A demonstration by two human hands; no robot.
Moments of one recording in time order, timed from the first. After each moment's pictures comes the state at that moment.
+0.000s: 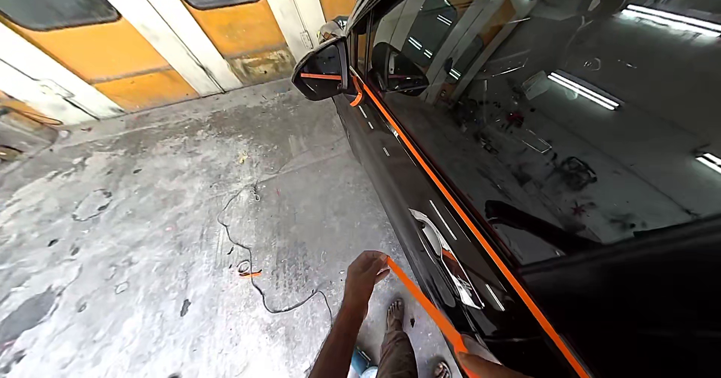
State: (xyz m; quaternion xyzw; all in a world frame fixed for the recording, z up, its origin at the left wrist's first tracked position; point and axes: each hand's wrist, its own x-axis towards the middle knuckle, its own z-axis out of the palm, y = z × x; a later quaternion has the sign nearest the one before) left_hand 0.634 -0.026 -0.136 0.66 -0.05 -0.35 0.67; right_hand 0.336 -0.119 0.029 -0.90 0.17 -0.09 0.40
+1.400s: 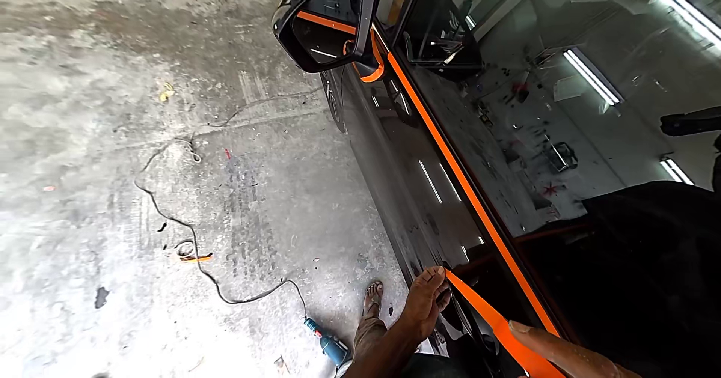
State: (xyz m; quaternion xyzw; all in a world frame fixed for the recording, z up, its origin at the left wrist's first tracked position) left_hand 0.705 -0.145 -0.171 0.35 0.20 -0.61 0.69; right_hand 0.601 -0.202 0.098 -0.87 0.16 -0.18 0.43
